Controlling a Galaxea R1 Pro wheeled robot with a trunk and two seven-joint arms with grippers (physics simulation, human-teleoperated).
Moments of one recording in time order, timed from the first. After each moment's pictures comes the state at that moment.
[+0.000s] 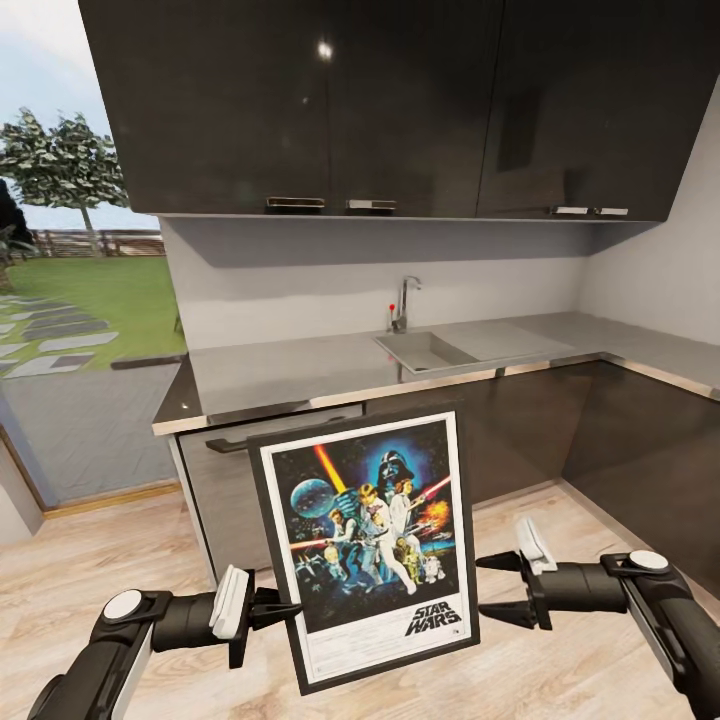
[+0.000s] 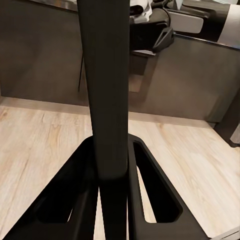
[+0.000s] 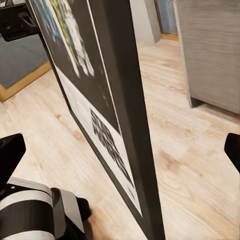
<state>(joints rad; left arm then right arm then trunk) -0.29 0.10 0.11 -1.18 -0.01 0.08 -1.54 -0.40 -0.35 -0.06 -1.10 0.00 0.31 1.53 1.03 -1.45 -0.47</state>
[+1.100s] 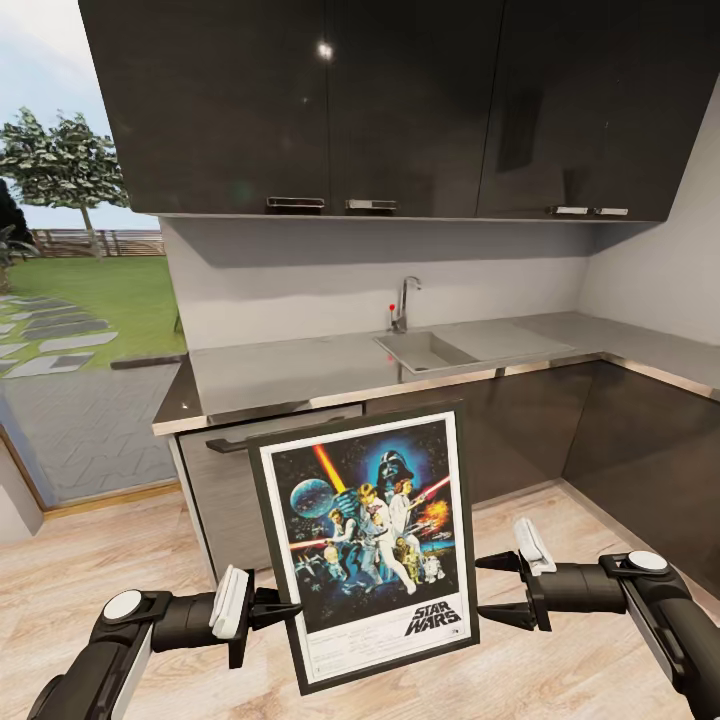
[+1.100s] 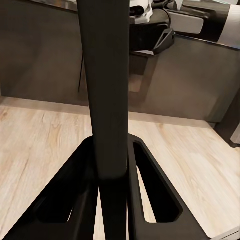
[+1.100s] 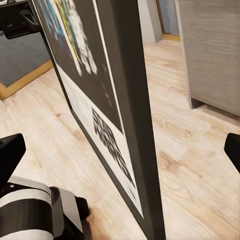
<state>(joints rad) -0.29 0.10 0.11 -1.18 -0.01 0.08 -1.54 -0.40 -0.35 -0.05 -1.10 0.00 0.30 1.53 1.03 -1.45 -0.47</state>
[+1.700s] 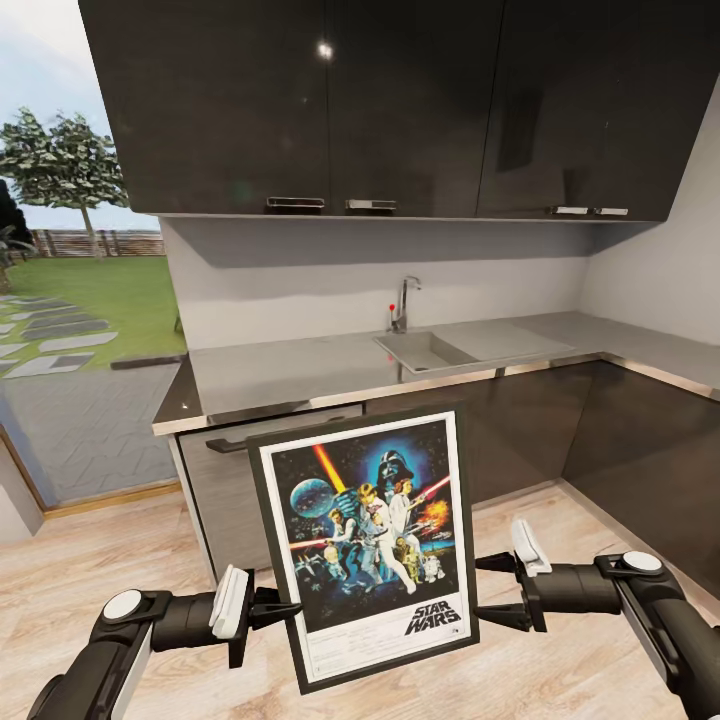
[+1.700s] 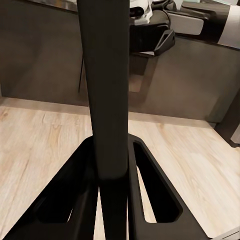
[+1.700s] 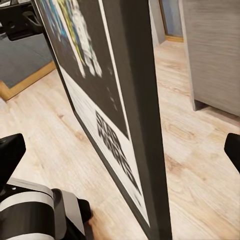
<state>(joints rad) -0.29 0.10 0.11 -1.19 -0.01 0.08 -1.54 -0.40 -0.34 -0.05 -1.10 0.00 0.29 1.53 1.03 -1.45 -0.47</state>
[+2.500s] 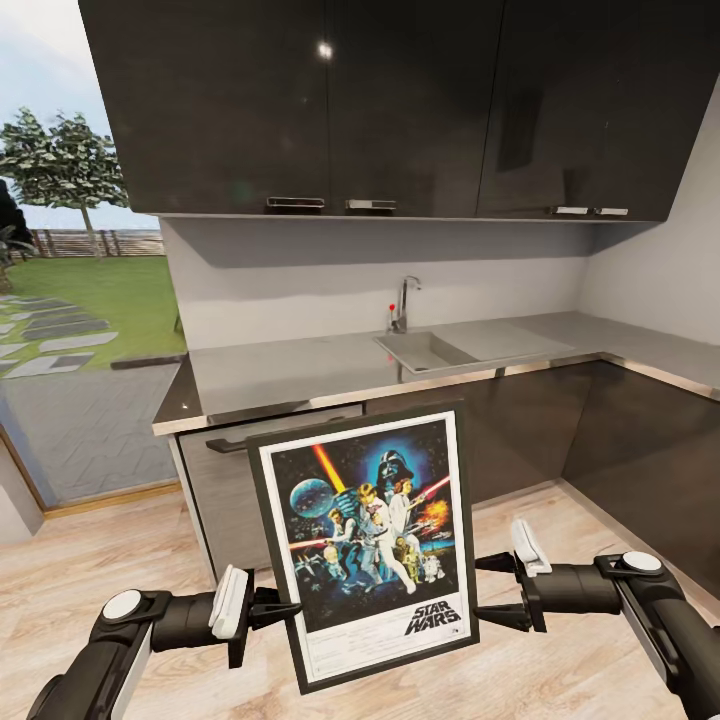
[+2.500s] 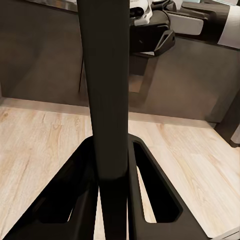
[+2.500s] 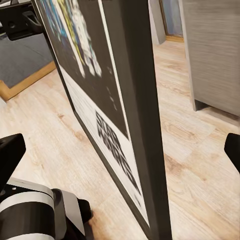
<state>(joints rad) -0.29 0.10 0.12 -1.19 -0.01 0.08 -1.54 -0.40 -0.34 -0.05 -1.10 0.00 0.29 1.53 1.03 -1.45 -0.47</state>
